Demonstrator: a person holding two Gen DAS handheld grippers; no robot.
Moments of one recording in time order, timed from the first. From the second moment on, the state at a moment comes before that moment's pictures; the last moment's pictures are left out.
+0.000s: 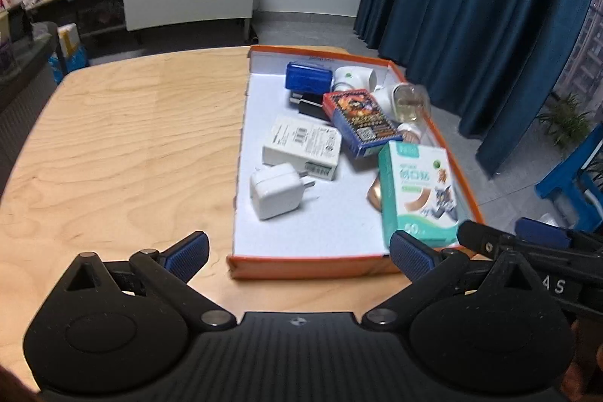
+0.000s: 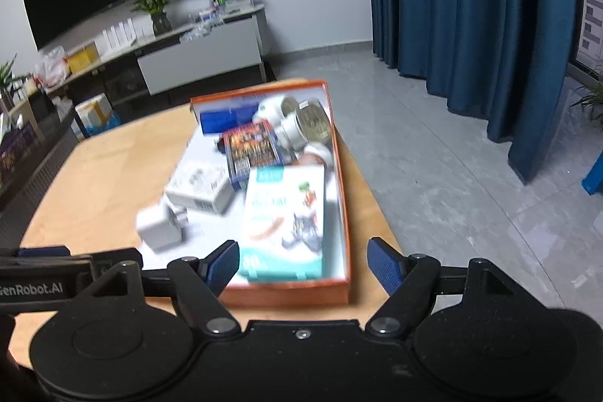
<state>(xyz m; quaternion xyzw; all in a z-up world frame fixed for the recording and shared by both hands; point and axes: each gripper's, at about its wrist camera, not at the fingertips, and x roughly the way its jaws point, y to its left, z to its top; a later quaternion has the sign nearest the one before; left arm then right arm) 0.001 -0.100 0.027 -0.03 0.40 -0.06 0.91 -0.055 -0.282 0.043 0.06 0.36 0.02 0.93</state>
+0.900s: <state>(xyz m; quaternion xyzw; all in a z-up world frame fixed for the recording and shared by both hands) -0.019 -0.098 0.021 -0.02 0.39 -0.04 0.92 -0.063 -0.262 0.043 0.03 0.37 0.02 0.93</state>
